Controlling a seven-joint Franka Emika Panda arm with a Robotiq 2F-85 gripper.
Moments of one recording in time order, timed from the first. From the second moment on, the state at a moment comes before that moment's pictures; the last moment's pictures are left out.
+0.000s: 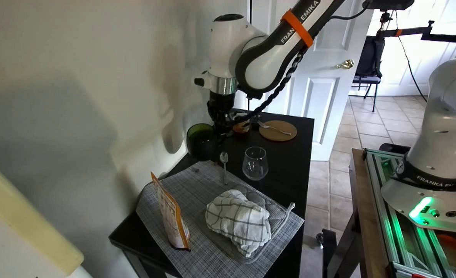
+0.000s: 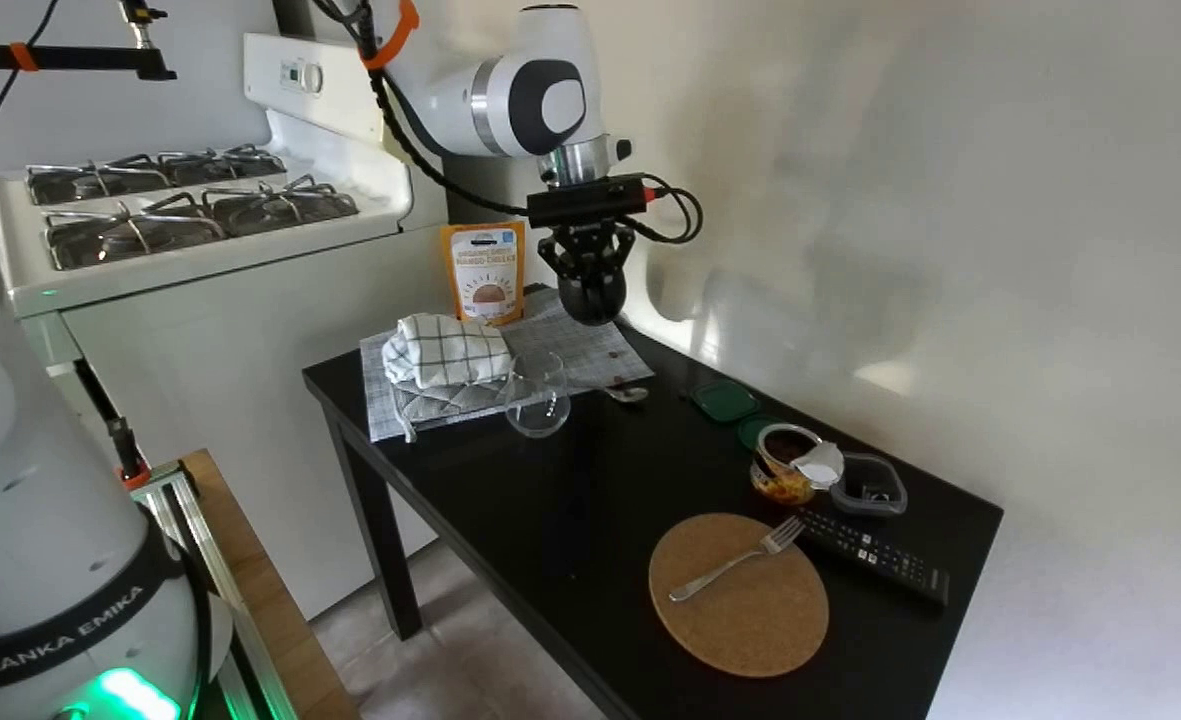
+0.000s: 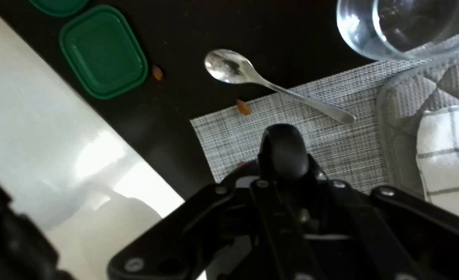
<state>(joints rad) 0.05 0.19 0.07 -2.21 -0.21 2.56 -0.59</state>
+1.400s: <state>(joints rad) 0.16 0.47 0.12 -1.96 -0.35 2.48 -0.37</state>
